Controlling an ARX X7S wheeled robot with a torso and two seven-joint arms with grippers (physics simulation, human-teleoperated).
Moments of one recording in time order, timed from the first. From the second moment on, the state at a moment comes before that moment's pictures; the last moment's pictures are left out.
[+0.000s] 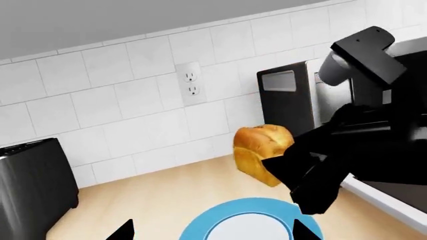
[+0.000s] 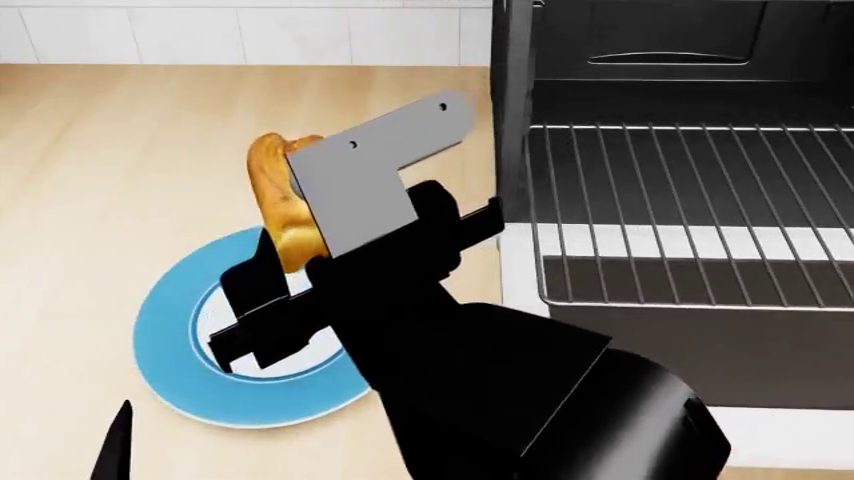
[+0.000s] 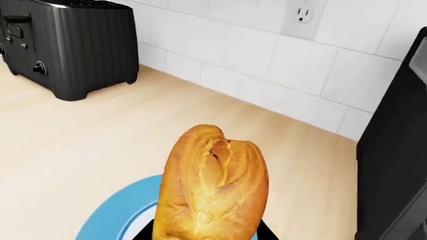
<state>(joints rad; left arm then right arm) -1.23 -1.08 1.80 1.03 -0.83 -0.06 -1.46 1.02 0.25 -0.58 -0.21 0.93 1.04 0.42</state>
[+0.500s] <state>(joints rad) -1.23 -1.08 1.81 1.03 -0.82 -0.05 -1.46 1.06 0.20 -0.69 0.01 0.86 0.96 0.30</state>
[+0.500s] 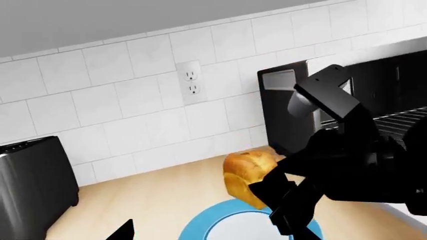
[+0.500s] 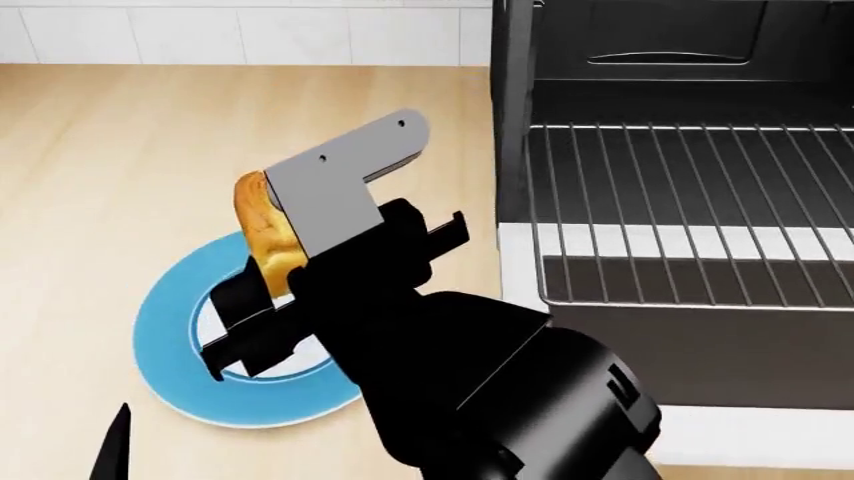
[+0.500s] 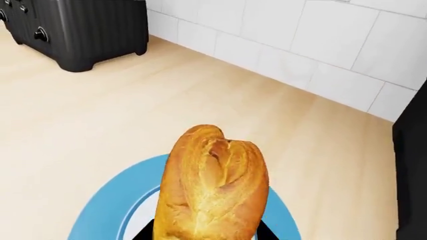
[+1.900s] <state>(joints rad) -1.23 -1.07 1.83 1.03 -0.81 -0.05 -1.47 1.08 0.17 -0.77 0.15 0.86 0.89 0.24</state>
